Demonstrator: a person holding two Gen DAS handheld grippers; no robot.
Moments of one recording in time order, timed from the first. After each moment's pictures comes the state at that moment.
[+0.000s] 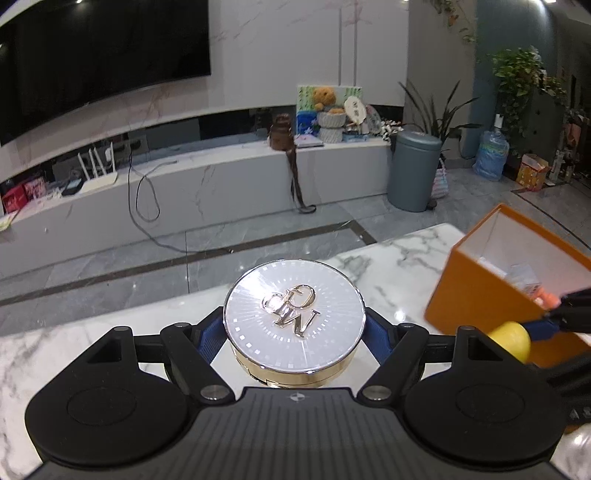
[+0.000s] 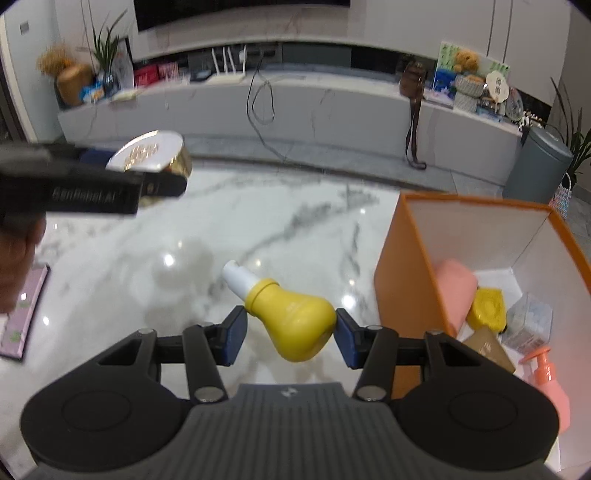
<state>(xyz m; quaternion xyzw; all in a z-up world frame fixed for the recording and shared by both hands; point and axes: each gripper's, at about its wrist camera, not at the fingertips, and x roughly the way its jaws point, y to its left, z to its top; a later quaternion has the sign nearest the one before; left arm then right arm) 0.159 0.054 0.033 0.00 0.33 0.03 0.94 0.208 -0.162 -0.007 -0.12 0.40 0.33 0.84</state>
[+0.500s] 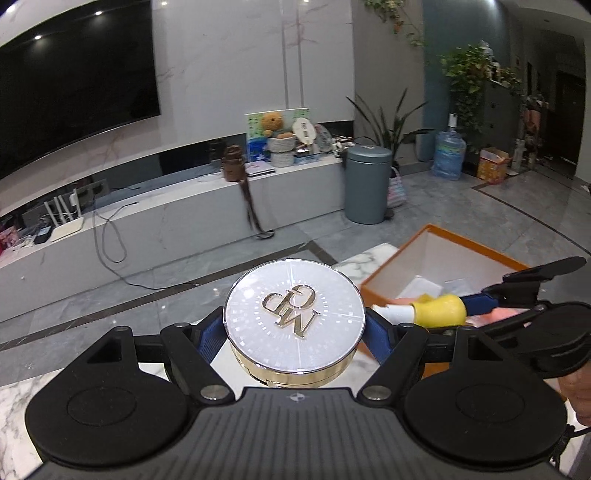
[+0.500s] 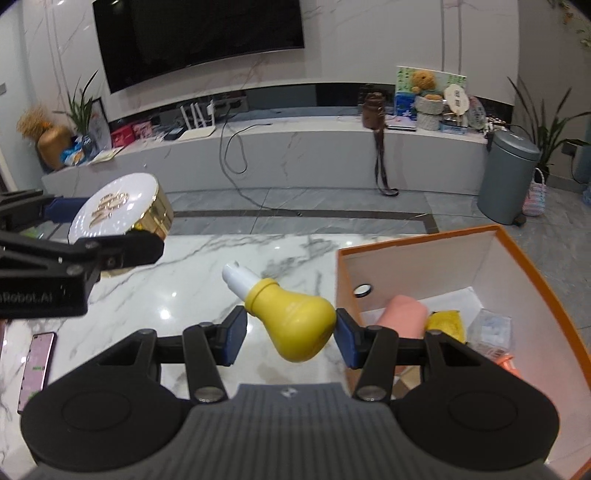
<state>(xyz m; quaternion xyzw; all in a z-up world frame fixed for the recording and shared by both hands) 0.156 -0.017 0.073 0.04 0.30 -0.03 0.95 0.218 -0.209 0.033 -0.05 0.37 0.30 0.88</state>
